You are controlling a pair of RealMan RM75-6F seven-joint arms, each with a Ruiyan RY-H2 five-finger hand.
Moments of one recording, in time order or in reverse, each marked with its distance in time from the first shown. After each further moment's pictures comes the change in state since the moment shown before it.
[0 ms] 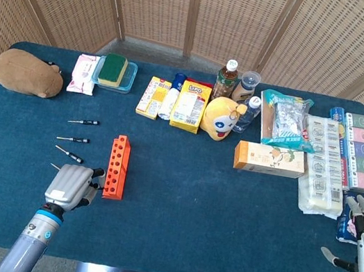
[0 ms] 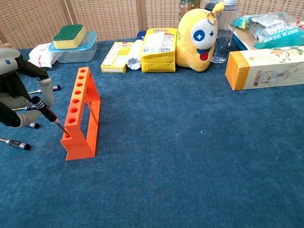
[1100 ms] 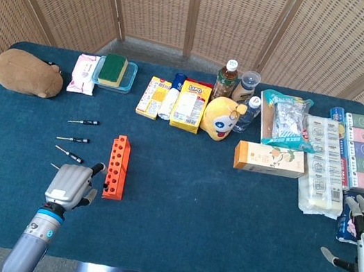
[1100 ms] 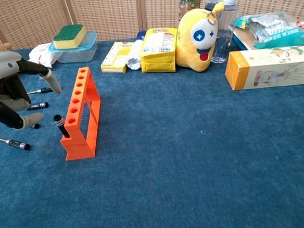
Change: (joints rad) left arm -0.021 -0.022 0.002 0.013 -0.033 0.034 0.021; right arm 0.000 0.002 -0.001 -0.001 -0.002 0.000 0.006
